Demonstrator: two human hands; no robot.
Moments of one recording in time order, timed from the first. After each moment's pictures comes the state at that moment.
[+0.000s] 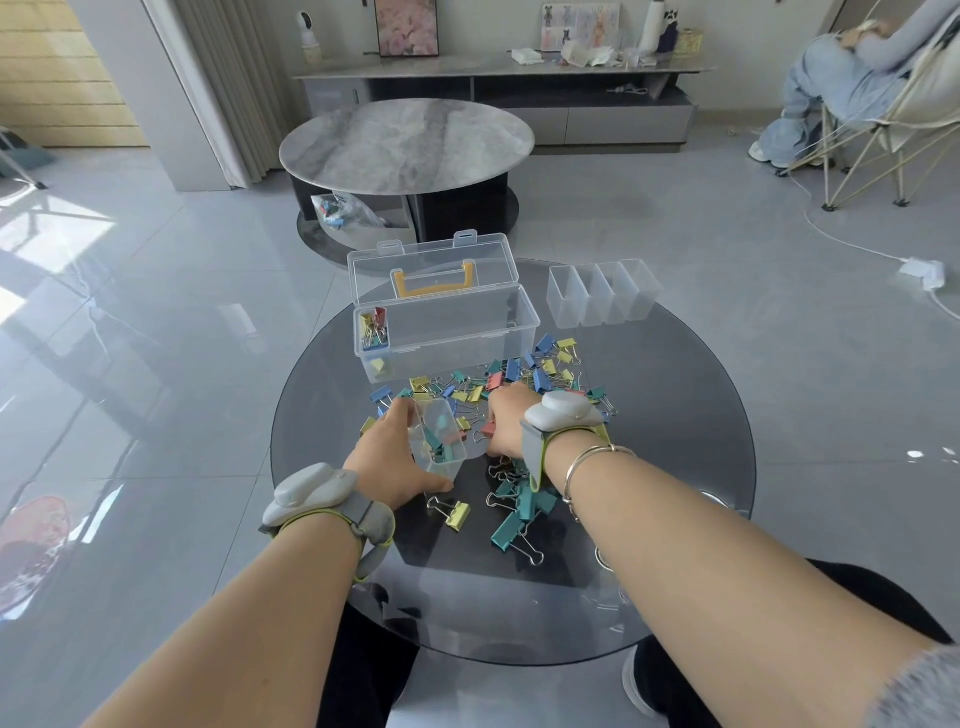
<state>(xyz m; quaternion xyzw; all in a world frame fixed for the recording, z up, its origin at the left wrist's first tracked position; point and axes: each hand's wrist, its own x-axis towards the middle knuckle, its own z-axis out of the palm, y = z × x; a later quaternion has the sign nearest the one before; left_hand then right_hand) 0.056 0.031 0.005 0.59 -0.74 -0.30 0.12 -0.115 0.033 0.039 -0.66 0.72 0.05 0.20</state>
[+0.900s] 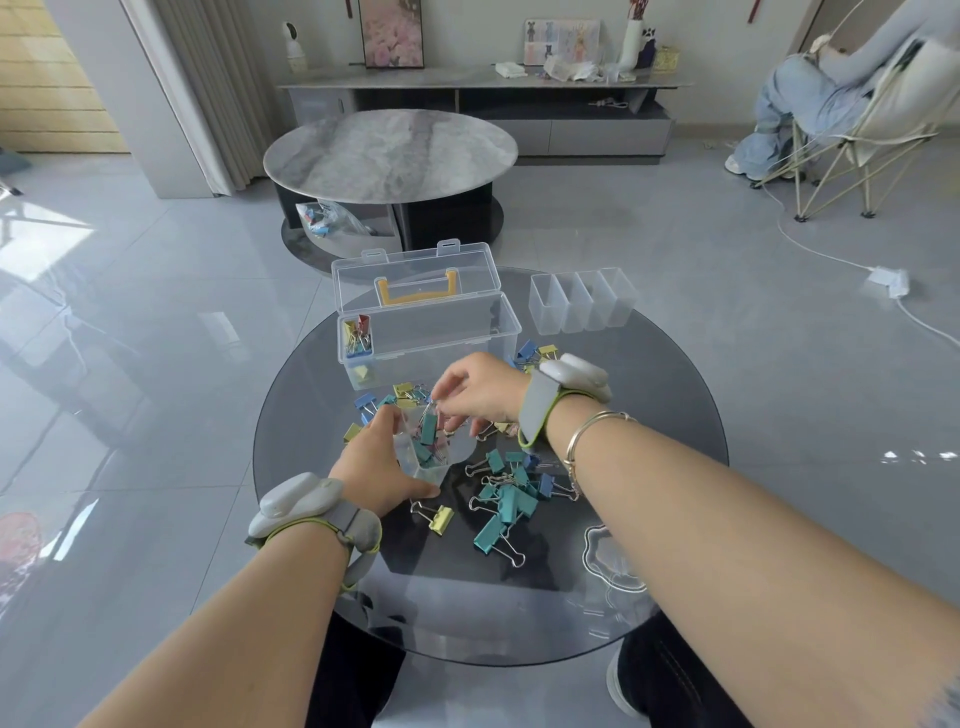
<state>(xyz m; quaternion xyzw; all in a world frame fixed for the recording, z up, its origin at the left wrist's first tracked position) 0.052 0.040 0.010 0.59 -0.74 -0.29 0.13 -0.114 0.037 0.087 -0.60 0.63 -0.19 0.45</state>
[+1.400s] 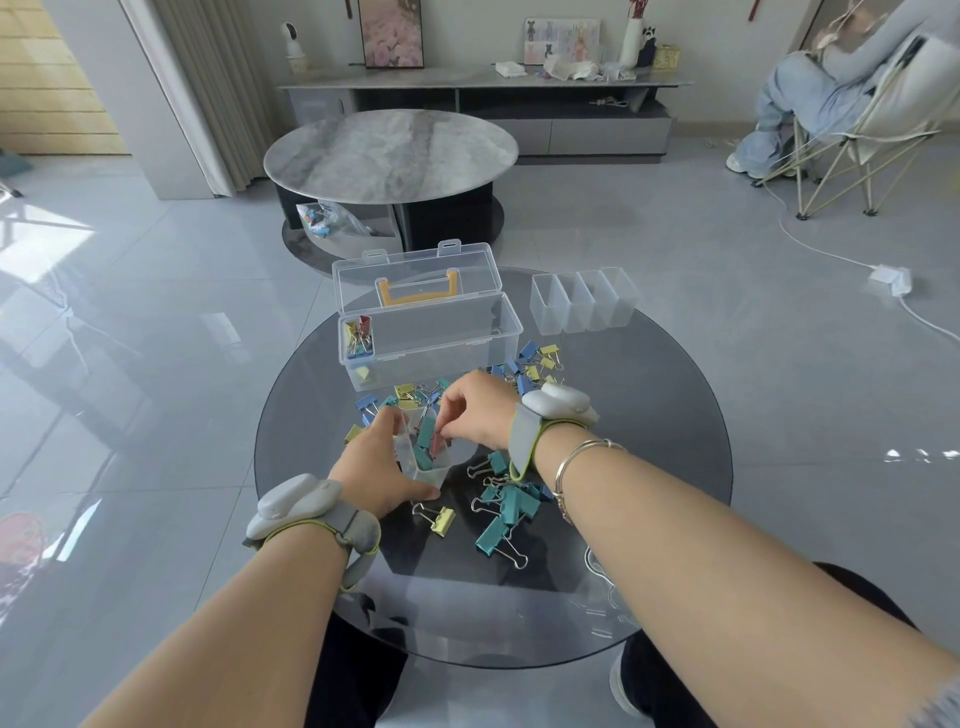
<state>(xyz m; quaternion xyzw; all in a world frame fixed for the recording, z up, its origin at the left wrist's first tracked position) 0.053 0.039 0.011 0.59 -0.74 -0.30 0.13 -0.107 0.040 0.062 -0.67 0.65 -0.17 0.32</state>
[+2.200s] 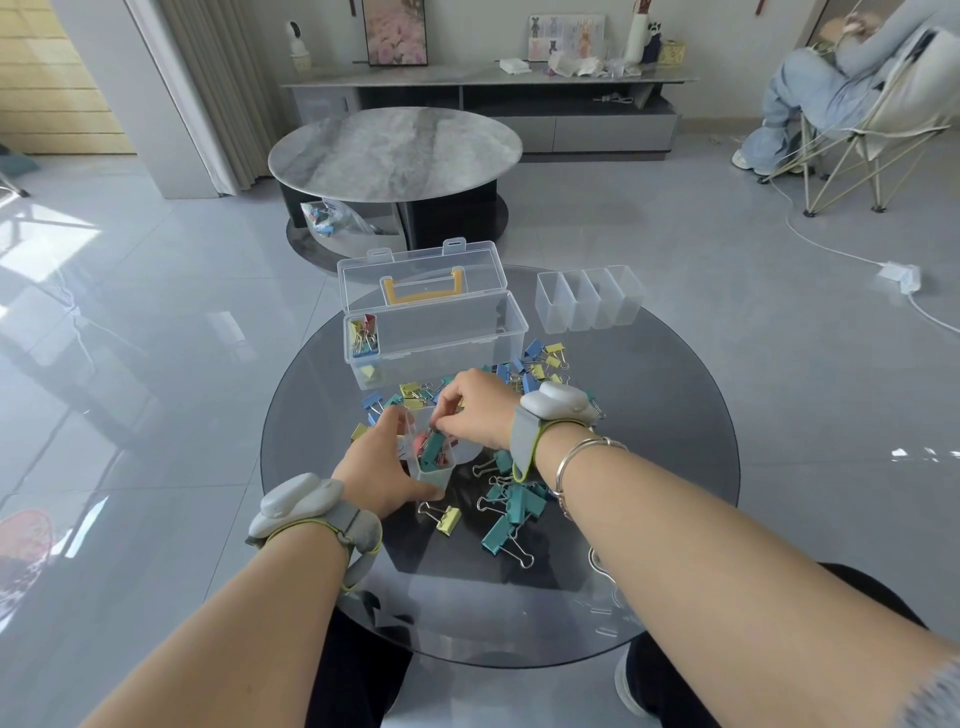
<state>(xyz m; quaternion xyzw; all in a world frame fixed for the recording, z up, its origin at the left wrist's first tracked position) 0.055 0.041 0.016 0.59 -0.73 -0.32 0.12 -0.101 0.035 0.058 -0.69 0.63 -0.19 0.31</state>
